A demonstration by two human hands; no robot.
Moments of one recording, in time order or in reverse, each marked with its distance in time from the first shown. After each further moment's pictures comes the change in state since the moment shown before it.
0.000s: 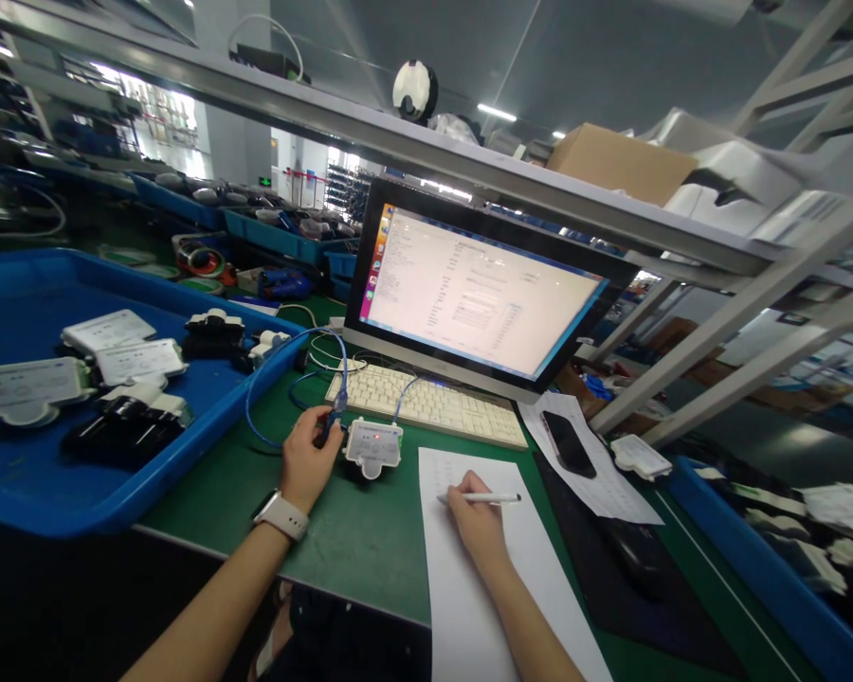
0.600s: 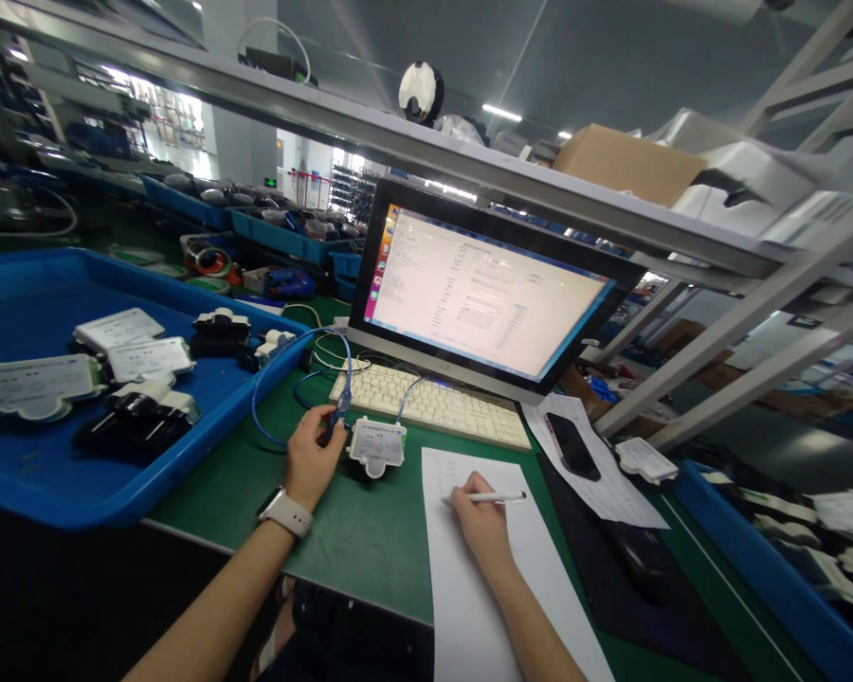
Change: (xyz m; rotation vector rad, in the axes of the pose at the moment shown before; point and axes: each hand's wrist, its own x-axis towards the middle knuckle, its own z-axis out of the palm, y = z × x) left_hand -0.001 0.000 0.000 -0.003 -0.002 -0.008; right_hand 0.001 -0.004 -0.001 0.020 0.050 -0.017
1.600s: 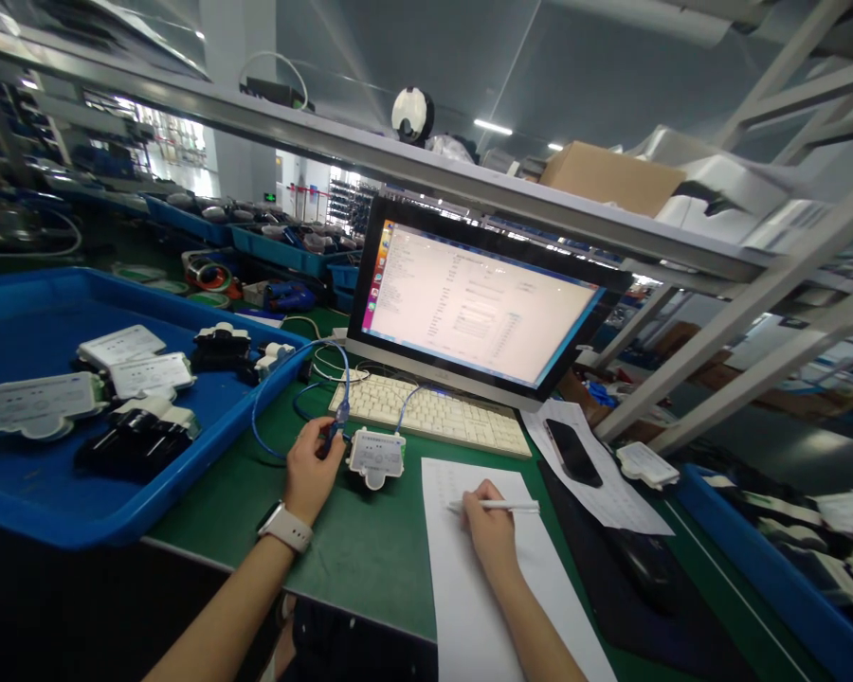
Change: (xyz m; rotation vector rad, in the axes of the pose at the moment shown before) left_hand 0.000 -0.001 0.000 -0.051 -0.001 -0.034; right_hand 0.004 0.009 -0.002 0.113 0.077 0.041
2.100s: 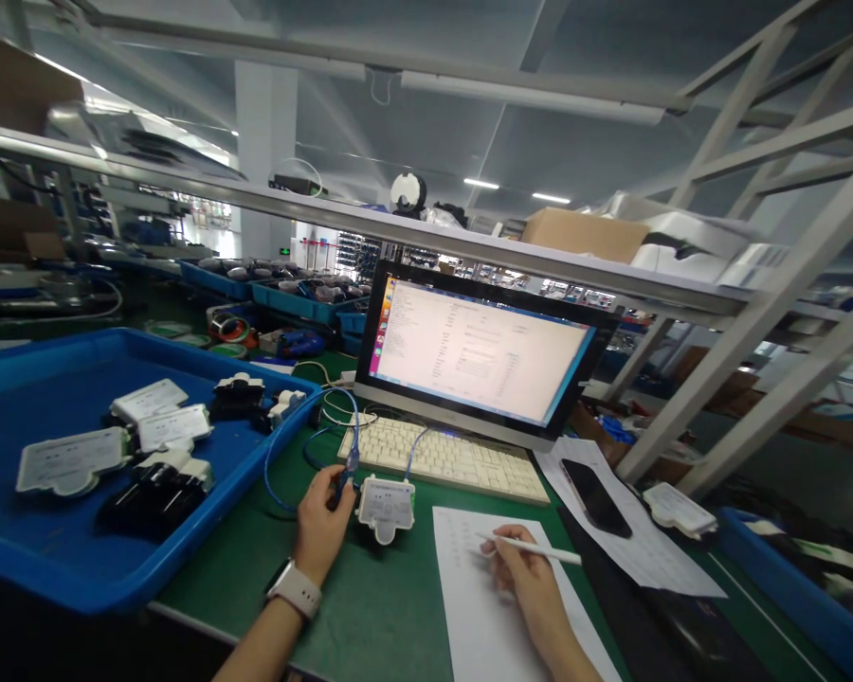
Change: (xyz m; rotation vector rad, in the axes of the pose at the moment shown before) left_hand 0.001 0.000 -0.001 -0.028 0.001 0.034; right_hand 0.014 0.005 -0.017 0.385 -0.152 0.126
